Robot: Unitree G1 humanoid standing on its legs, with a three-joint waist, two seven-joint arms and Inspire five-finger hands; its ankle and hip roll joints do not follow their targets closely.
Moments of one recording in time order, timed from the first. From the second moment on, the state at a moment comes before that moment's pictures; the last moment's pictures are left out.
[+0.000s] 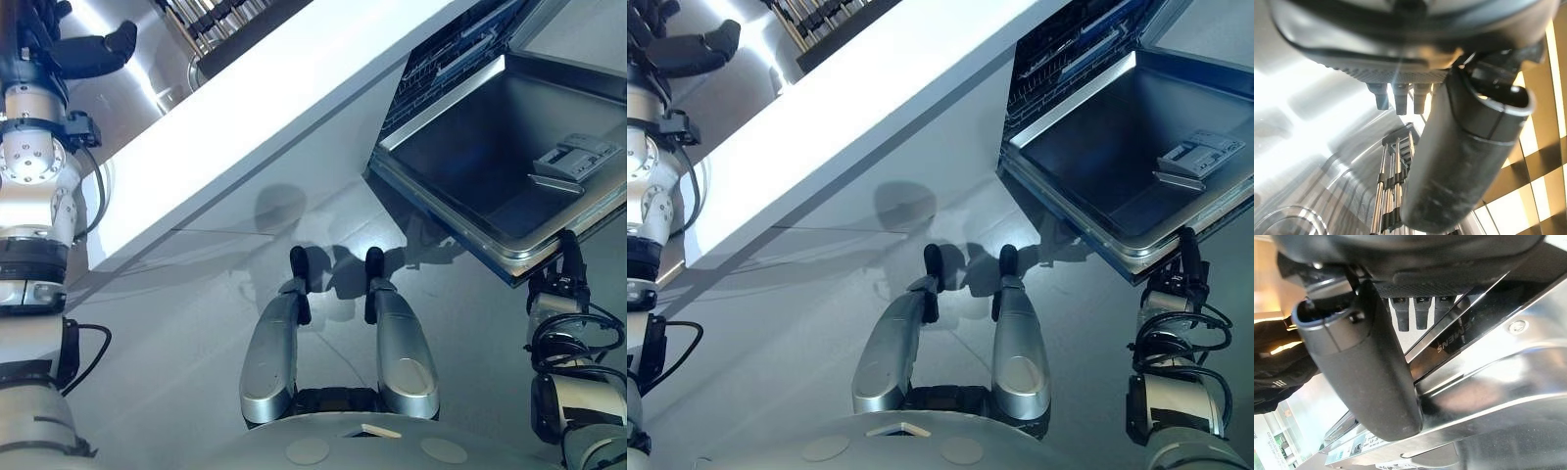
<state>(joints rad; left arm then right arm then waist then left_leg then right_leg) -0.73 0.91 -0.09 0.48 -0.51 -0.20 0.20 -0.33 -0.56 -0.22 0.98 1.66 -0.24 -0.21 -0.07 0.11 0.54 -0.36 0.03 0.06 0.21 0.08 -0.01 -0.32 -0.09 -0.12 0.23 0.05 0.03</state>
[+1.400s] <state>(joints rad) -0.22 0.71 0.13 0.41 -0.52 -0.28 0.13 0.03 -0.34 -0.07 0.35 0.94 -0.31 0.02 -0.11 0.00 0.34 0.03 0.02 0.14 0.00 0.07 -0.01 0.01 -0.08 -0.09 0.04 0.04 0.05</state>
